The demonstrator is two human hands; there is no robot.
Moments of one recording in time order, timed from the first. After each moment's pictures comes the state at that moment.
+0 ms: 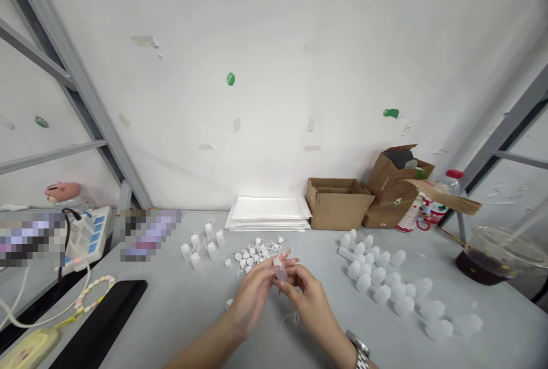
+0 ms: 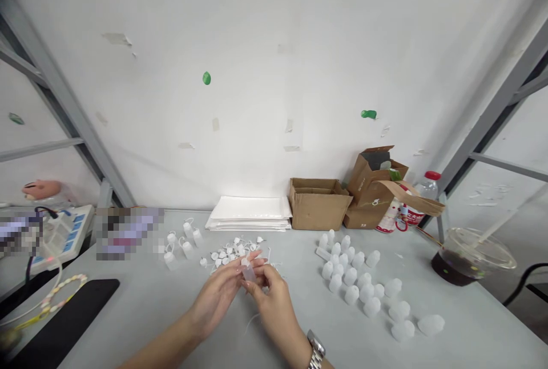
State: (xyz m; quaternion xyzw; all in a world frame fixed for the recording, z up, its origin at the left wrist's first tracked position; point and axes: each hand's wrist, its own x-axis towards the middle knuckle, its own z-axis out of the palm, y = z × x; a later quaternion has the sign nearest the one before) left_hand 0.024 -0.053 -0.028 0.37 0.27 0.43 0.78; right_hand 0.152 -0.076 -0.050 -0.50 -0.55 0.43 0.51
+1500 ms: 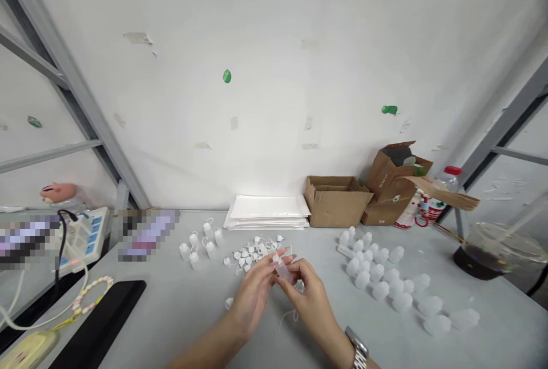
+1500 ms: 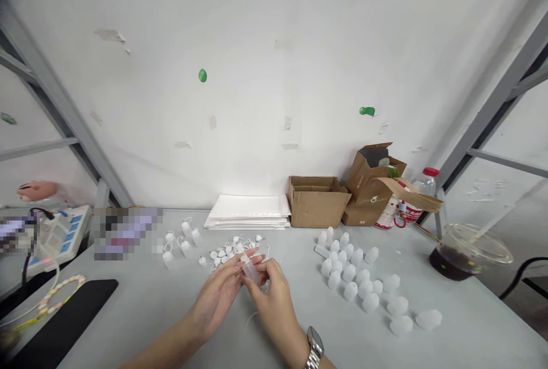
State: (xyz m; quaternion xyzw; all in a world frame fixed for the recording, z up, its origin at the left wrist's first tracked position) left_hand 0.028 -0.055 -0.037 0.34 0.26 0.46 0.78; right_hand 0.153 -0.078 -0.053 -0.53 -0.58 0.33 0.52
